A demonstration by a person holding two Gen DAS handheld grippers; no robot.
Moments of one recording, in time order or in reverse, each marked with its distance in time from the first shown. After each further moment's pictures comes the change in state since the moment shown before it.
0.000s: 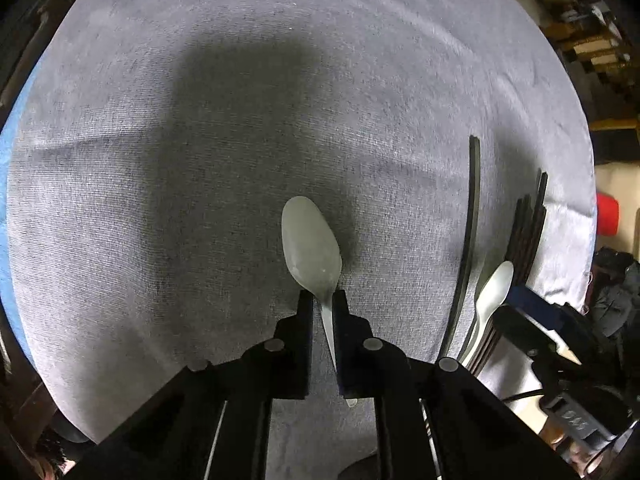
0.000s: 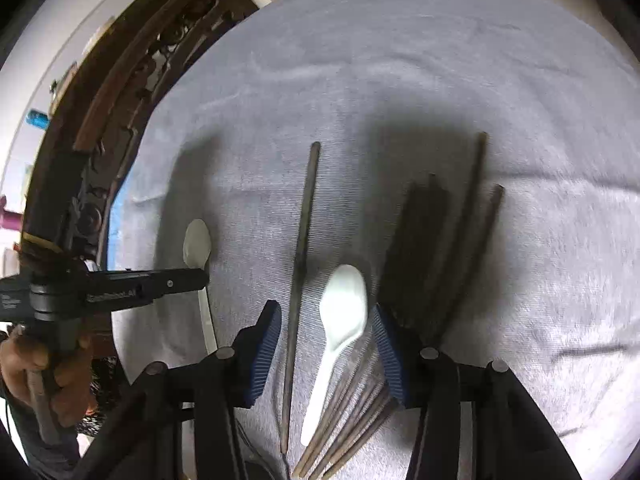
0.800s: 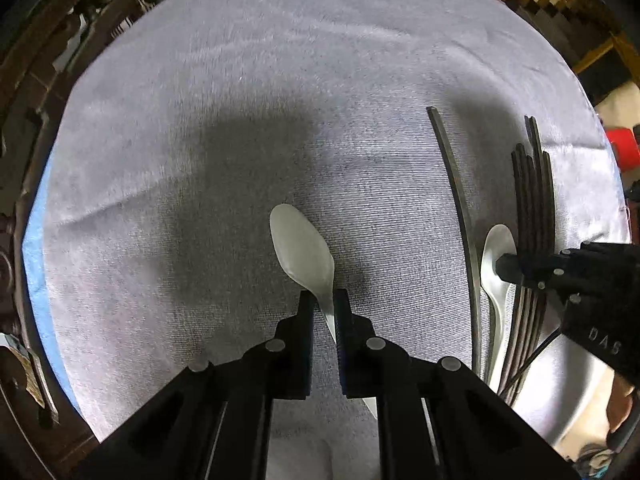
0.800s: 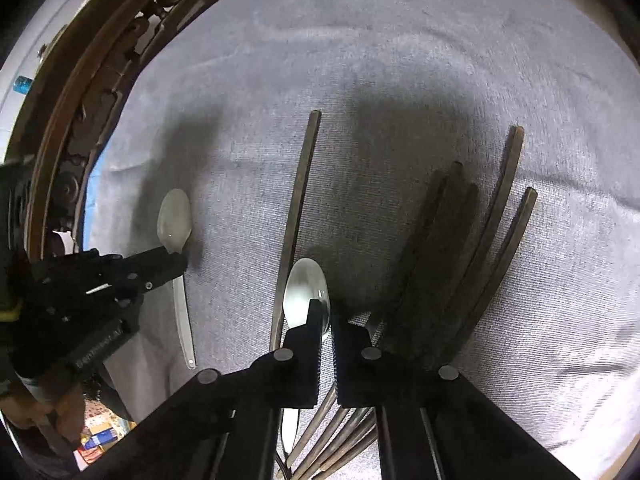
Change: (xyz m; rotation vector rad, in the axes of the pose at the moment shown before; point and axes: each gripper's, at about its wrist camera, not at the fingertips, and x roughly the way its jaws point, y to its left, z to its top) left arm -0.061 -0.016 -0.055 0.268 -0.197 0.196; right arm 0.026 0.010 0.005 -0.049 0.088 -0.056
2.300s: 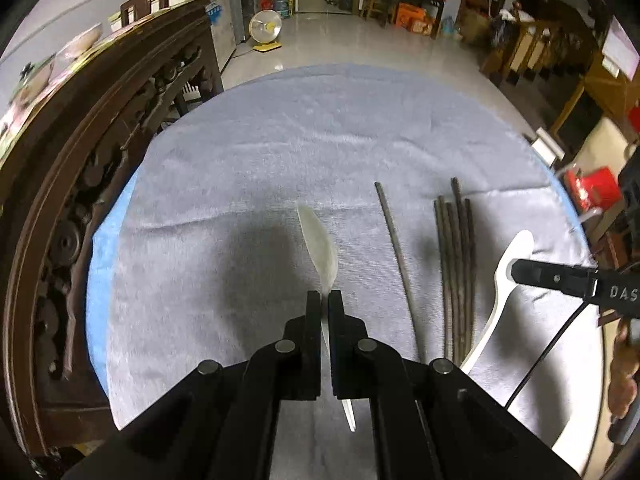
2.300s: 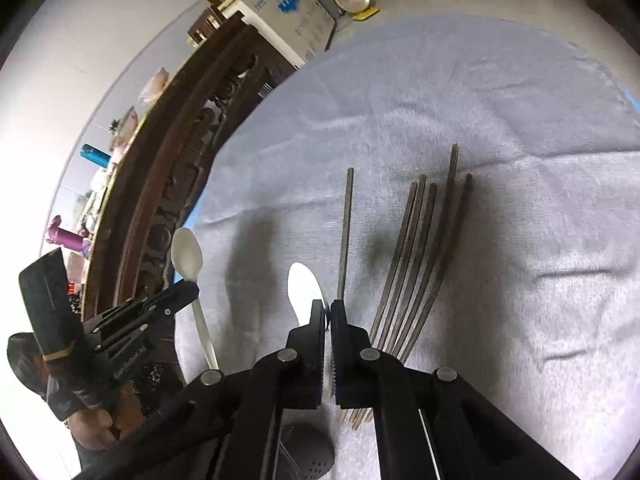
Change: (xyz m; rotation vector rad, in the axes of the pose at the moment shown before) left arm -0.084 -0.080 -0.112 -0.045 -0.375 -0.009; right arm -0.117 -0.018 -0.095 0.107 -0.308 0.224
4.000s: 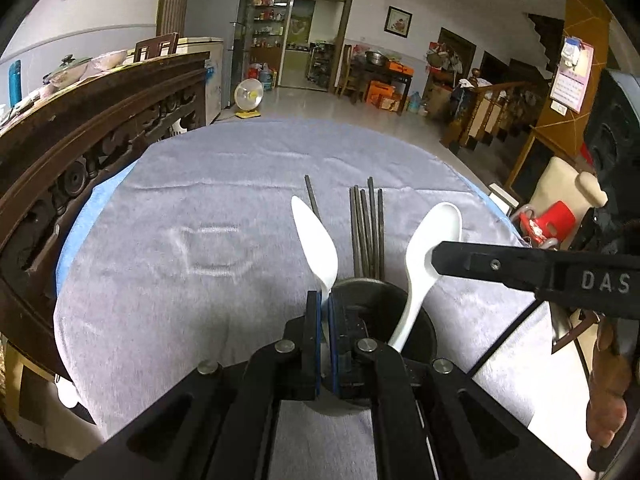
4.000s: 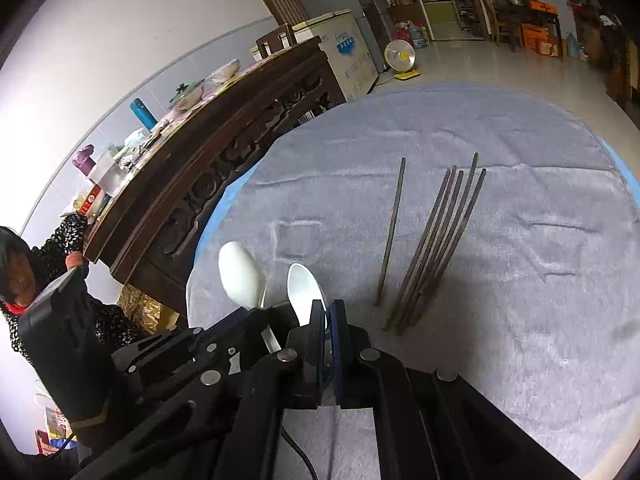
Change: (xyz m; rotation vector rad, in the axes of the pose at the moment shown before) left arm -0.054 -0.050 -0.168 -0.018 -0.328 -0.116; right arm -0.044 0.069 -0.154 -0.258 -0.196 -0.058
